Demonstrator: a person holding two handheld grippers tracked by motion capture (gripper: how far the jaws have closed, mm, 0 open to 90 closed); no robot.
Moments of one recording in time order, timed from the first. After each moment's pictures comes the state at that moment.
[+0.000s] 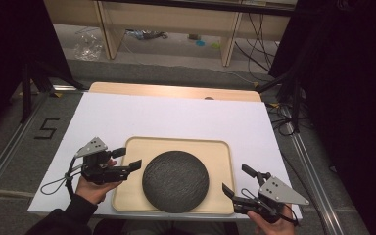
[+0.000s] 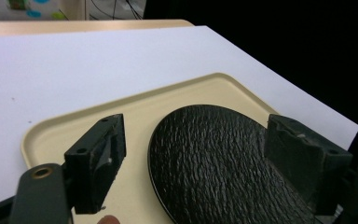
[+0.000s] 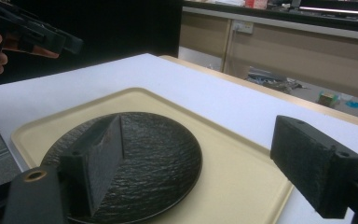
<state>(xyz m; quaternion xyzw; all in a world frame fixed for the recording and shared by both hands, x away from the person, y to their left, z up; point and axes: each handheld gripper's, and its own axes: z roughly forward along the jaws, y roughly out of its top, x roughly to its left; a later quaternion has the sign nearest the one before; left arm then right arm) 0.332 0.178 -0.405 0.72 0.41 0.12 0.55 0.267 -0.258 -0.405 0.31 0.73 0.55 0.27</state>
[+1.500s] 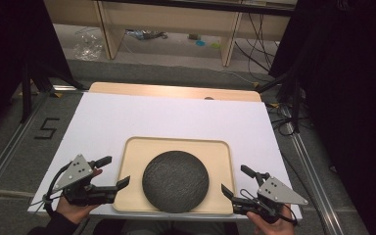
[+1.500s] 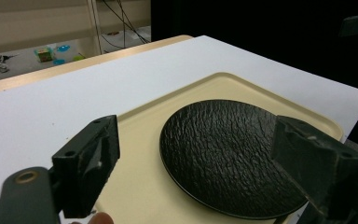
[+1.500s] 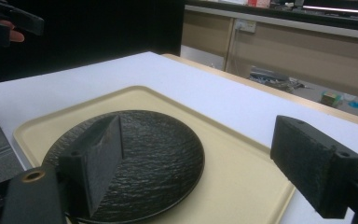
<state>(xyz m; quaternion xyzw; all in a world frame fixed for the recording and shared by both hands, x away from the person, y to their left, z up) 0.278 0.195 -0.399 0.74 0.35 0.20 0.54 0.266 -0.256 -0.406 0.31 0.73 0.55 0.26</state>
